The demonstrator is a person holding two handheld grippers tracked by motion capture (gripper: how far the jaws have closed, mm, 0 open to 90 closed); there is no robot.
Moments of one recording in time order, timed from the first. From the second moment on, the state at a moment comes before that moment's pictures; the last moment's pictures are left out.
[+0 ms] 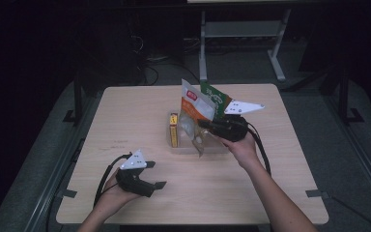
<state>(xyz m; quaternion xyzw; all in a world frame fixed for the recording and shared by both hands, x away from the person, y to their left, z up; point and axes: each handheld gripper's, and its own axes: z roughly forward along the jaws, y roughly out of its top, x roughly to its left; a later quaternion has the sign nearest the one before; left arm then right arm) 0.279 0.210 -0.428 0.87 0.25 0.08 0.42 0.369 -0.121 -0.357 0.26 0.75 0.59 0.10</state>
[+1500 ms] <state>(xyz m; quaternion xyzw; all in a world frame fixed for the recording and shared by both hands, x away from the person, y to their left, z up) 0.276 0.203 -0.434 0.88 0.24 0.06 0.41 0.398 -0.094 -0.392 0.30 0.76 0.55 0.15</state>
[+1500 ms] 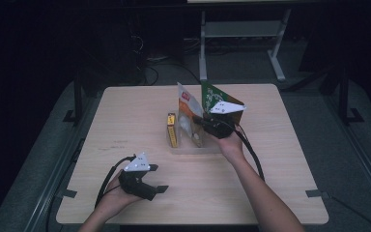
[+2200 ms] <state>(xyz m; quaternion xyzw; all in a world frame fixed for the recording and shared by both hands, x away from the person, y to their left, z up) 0.277 0.201 -0.438 0.88 0.24 0.06 0.40 0.382 -0.107 -0.388 0.30 0.78 0.53 0.15</state>
